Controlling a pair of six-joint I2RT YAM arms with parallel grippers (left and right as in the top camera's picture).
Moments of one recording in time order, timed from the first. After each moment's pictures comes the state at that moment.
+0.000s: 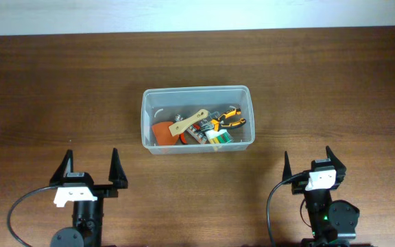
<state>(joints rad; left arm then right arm) 0.03 0.02 0.20 -0.04 0.03 -0.07 -0.04 0.01 0.01 -0.07 -0.07 -0.21</state>
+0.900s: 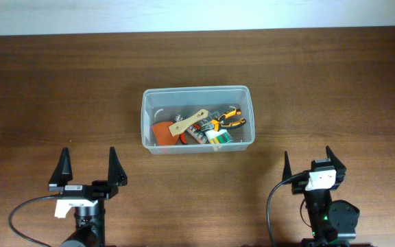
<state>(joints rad) 0.03 0.01 0.02 0.41 0.03 -0.07 -0.04 0.01 0.01 -0.07 -0.07 -0.21</state>
